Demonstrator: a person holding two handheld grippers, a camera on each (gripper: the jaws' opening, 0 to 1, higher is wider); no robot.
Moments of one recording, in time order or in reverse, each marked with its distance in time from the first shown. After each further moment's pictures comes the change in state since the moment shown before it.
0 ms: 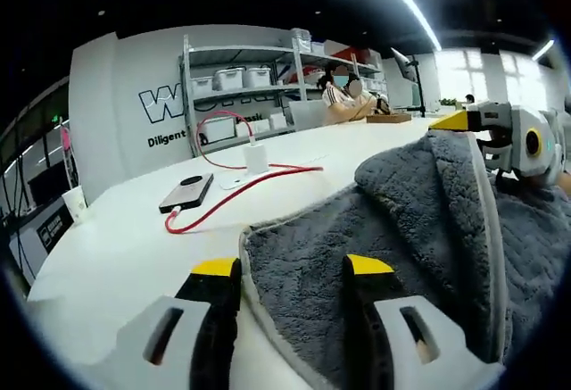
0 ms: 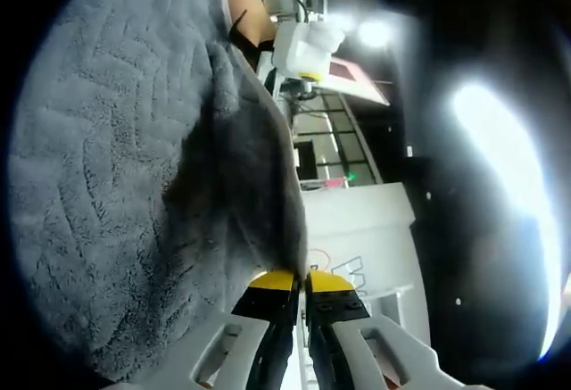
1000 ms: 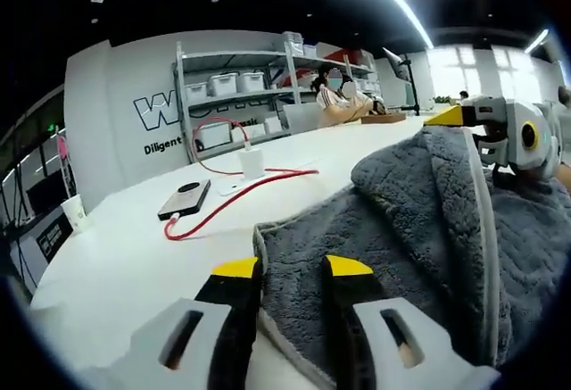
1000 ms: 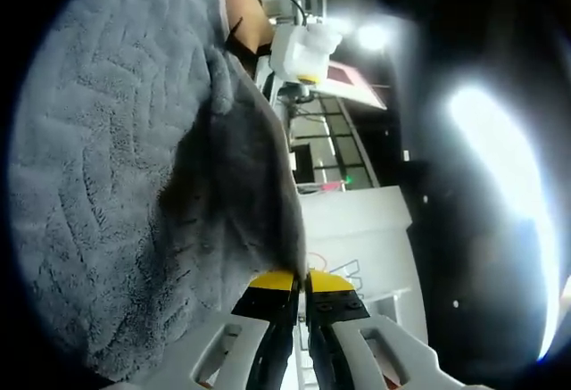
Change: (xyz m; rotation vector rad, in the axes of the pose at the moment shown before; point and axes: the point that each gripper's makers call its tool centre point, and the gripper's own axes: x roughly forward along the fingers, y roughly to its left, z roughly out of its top) left arm 0.002 0.008 0.003 0.010 -0.014 0.000; right arm -0.004 -0.004 0.008 0.003 -0.023 -0.019
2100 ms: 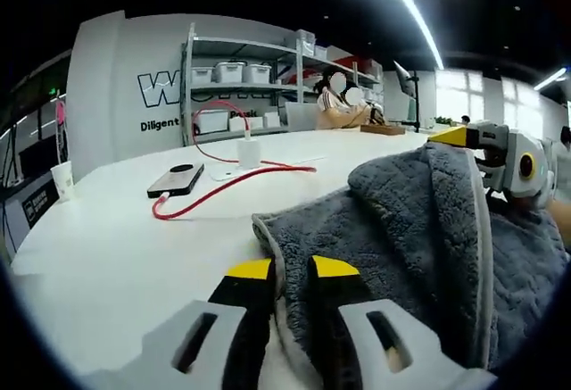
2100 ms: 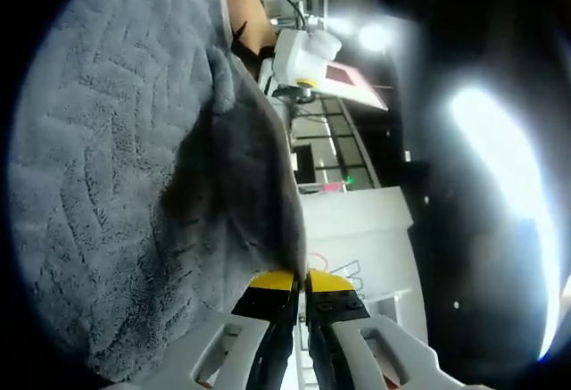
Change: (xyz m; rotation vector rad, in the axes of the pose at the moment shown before) left arm -0.001 -0.014 -0.006 -0.117 0.003 -0.077; right arm 0.000 0.002 0.000 -0.007 0.006 0.007
